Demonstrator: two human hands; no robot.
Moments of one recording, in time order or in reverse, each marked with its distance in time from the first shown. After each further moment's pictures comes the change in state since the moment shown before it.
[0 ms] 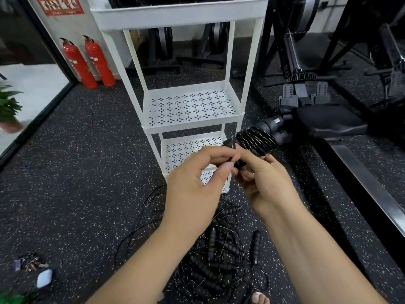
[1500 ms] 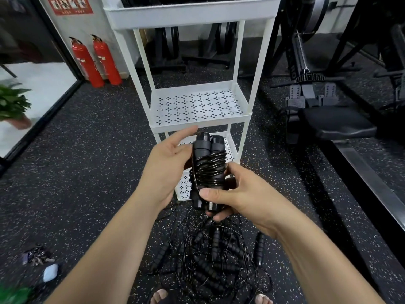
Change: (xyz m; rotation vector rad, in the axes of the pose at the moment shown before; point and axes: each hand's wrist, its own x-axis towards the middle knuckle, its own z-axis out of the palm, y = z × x) left_hand 0.055 -0.041 -0.054 -0.249 -0.043 -0.406; right_hand -0.013 0.015 0.002 -0.739 -0.462 0.121
